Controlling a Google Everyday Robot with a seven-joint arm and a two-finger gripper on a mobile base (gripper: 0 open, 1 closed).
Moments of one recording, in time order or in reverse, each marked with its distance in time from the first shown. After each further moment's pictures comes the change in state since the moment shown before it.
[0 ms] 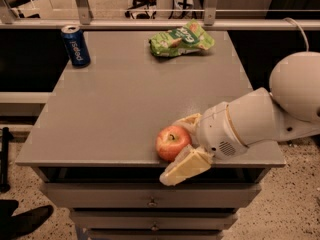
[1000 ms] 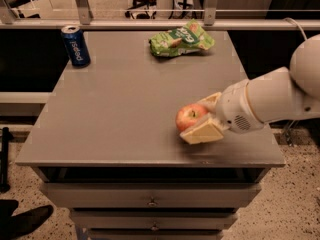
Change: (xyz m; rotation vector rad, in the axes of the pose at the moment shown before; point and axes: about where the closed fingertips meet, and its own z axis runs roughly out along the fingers) arm 0.010 -0.070 -0.037 0.199 0.028 0.058
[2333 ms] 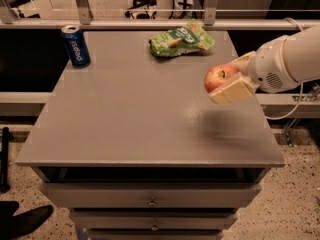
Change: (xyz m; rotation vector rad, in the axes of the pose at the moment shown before) arm -0.015 -0.092 -0.073 0.231 0.001 -0.014
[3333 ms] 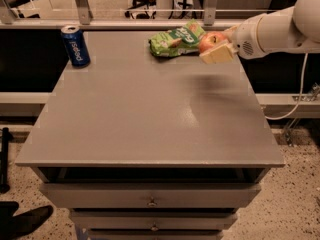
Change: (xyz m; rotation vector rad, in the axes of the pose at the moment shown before) arm -0.037 -0.130 0.071 0.147 -0.155 0.043
